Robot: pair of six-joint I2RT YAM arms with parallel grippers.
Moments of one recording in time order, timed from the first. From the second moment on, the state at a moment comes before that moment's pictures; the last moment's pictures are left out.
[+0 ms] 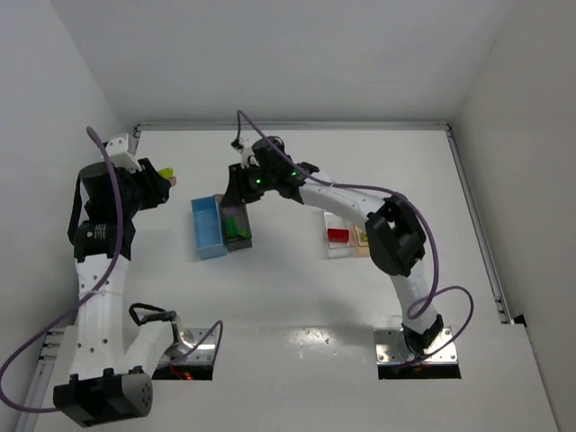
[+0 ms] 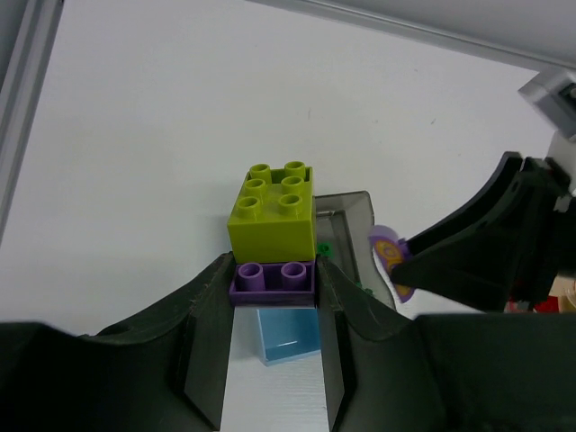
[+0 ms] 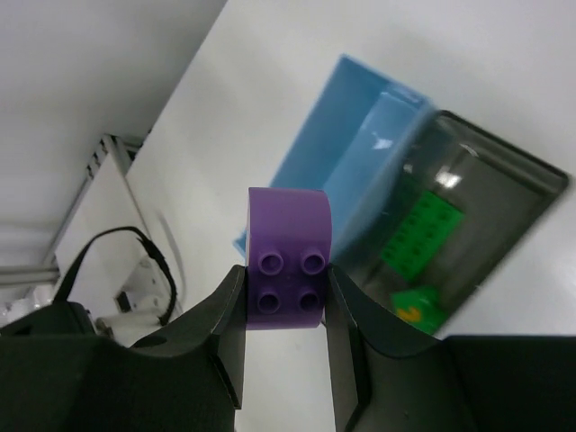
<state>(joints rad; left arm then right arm) 0.19 0.87 1.05 -0.55 0.21 -0.19 0.75 2.11 1.73 -0.18 -0.46 0.44</state>
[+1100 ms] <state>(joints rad) 0.28 1.00 1.07 -0.55 0.38 -0.21 0.87 2.39 1.91 -0.08 -0.47 0.58</state>
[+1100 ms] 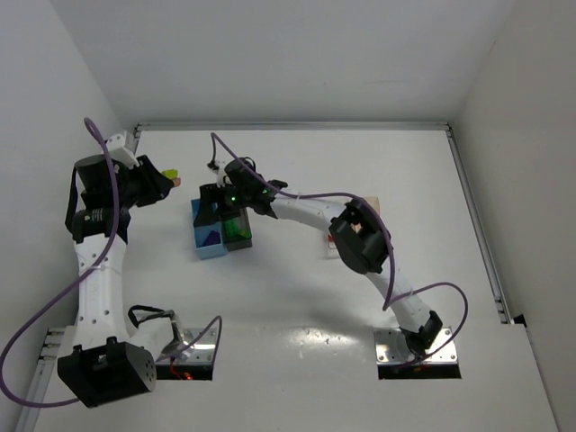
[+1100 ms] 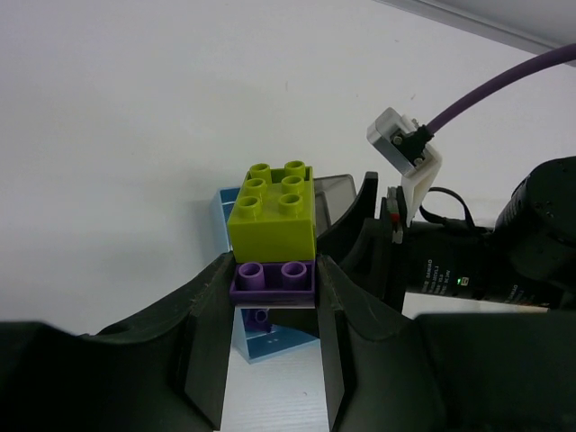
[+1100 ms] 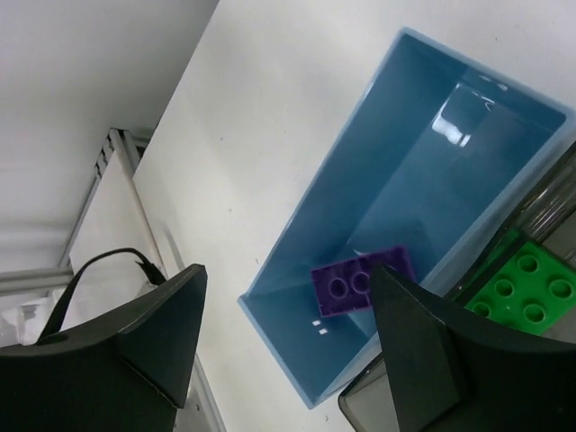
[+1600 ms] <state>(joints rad) 0.29 1.20 1.03 -0.43 0.95 -0.20 0.67 1.76 1.58 -0.29 -0.47 0.11</state>
